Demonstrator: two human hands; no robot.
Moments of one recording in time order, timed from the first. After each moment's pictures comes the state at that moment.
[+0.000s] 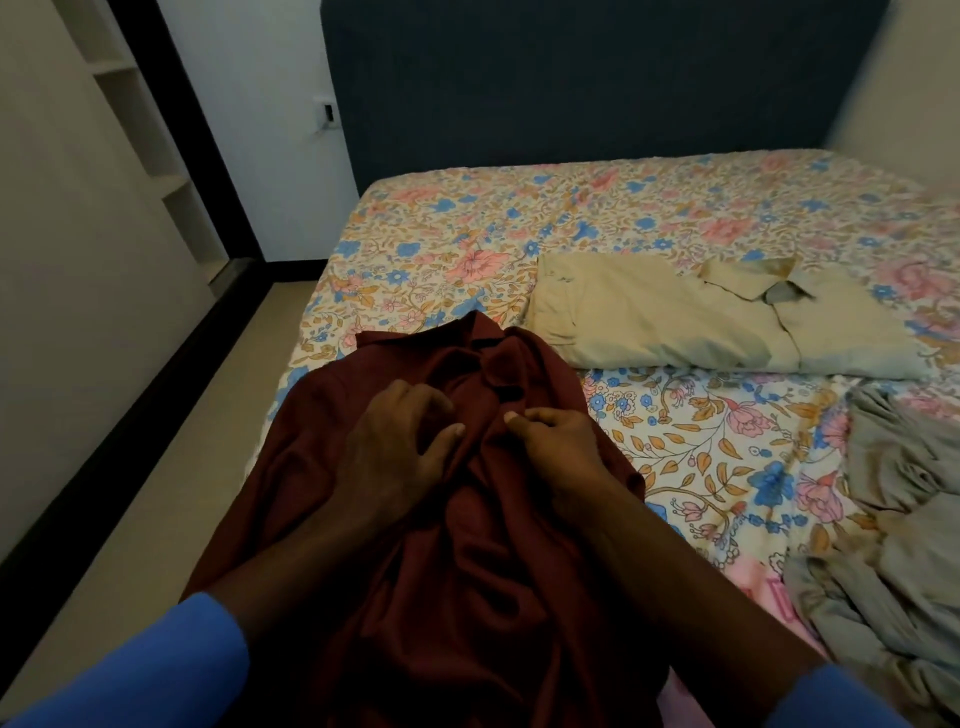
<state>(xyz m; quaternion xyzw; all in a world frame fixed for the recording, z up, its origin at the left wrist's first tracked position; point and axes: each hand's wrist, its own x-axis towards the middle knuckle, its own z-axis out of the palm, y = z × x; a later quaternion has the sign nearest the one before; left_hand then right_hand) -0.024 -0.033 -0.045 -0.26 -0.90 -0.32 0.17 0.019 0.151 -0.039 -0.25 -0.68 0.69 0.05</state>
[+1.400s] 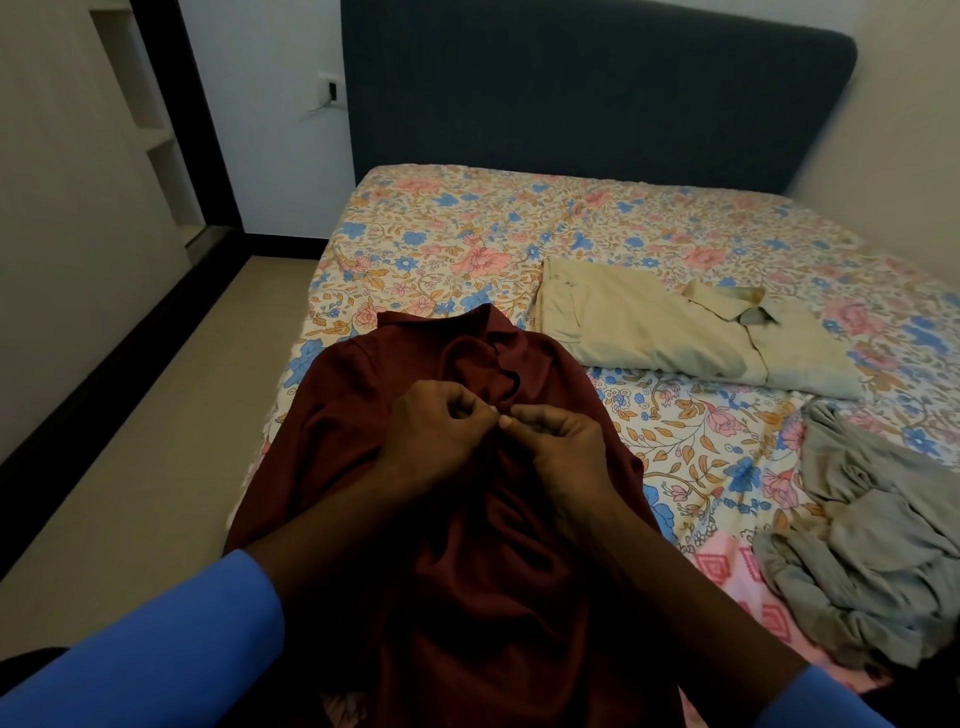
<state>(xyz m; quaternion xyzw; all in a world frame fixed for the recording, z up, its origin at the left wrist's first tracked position) 0.007 -0.032 -0.016 -0.15 -0.84 -0.52 0.00 0.073 0.107 -0.016 -0.18 -0.64 0.74 0.11</state>
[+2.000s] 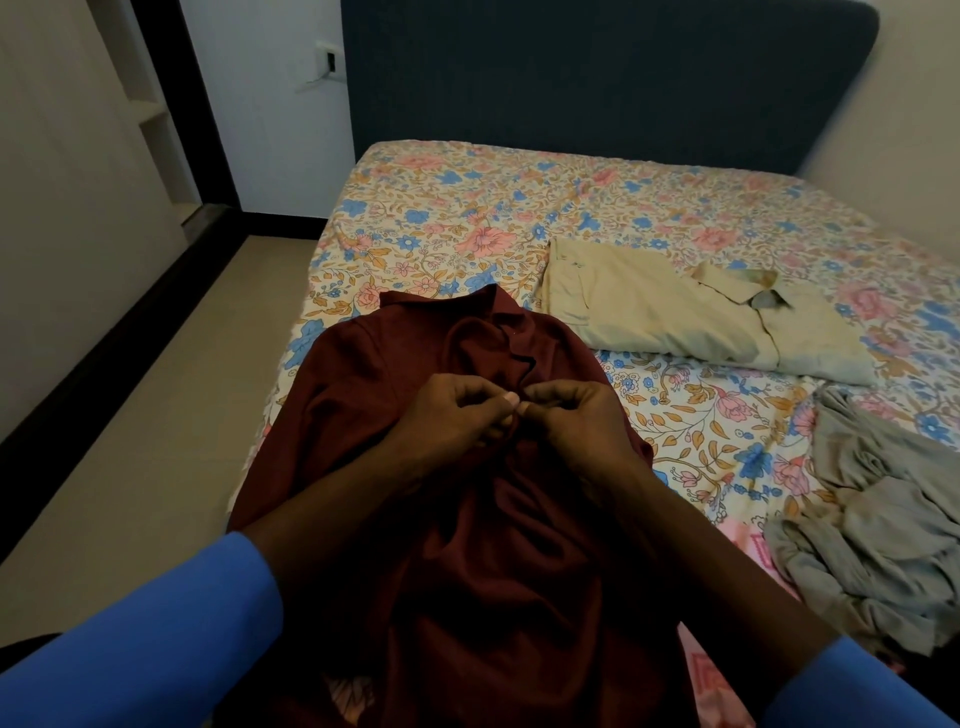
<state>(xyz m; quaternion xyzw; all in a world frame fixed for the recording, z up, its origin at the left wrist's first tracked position) 0.004 -0.031 -0.025 -0.16 -0.72 -0.65 -0.19 0.058 0.128 -0.014 -0.20 -0.77 0.60 0.10</state>
